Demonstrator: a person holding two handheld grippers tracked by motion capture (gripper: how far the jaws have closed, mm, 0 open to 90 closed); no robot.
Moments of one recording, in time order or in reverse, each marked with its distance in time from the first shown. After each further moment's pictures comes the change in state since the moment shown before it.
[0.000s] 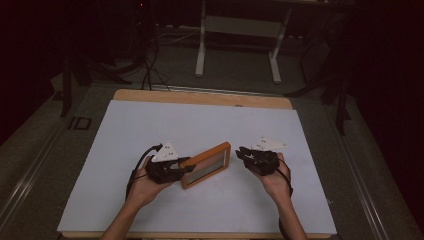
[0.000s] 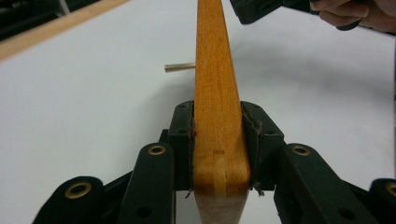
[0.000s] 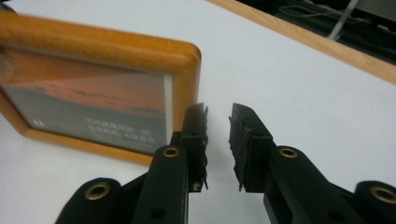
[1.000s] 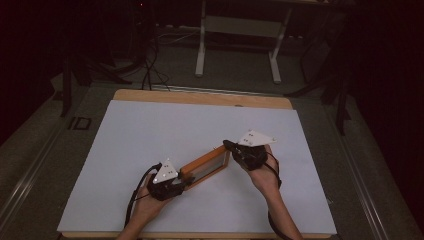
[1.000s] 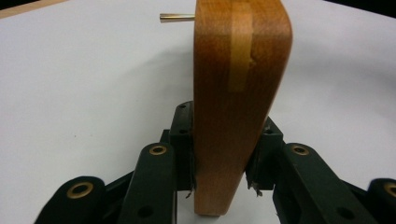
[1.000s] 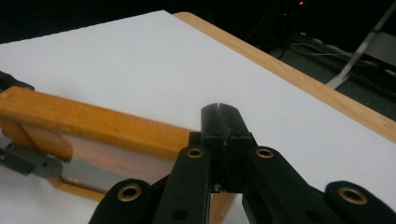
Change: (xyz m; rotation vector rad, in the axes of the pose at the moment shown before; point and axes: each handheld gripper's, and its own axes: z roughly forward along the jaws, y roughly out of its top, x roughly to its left) left arm -0.020 -0.048 0.018 -0.023 0.078 -0.014; right arm 0.028 0.040 0.008 -0.094 0.044 -0.086
